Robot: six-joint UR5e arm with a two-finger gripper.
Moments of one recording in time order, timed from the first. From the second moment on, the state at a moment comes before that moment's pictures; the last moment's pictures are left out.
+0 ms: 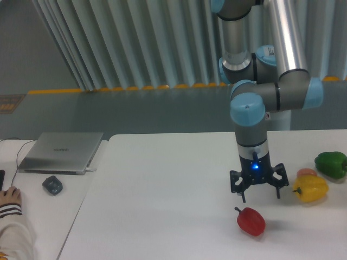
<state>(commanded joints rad) 2.18 -1.98 -1.57 -0.99 1.63 -0.12</state>
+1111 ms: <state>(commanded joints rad) 2.18 -2.06 -1.52 -0.99 1.59 -0.16</state>
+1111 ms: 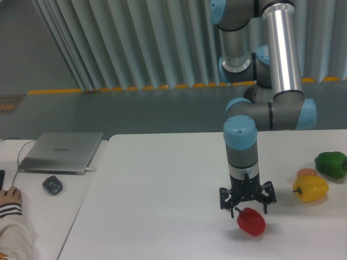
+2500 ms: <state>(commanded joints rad) 2.19 -2.07 -1.49 -0.99 1.58 -0.15</state>
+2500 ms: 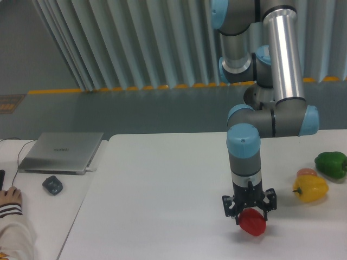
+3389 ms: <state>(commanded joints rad) 2.32 -1.93 -1.50 -1.02 1.54 0.59</state>
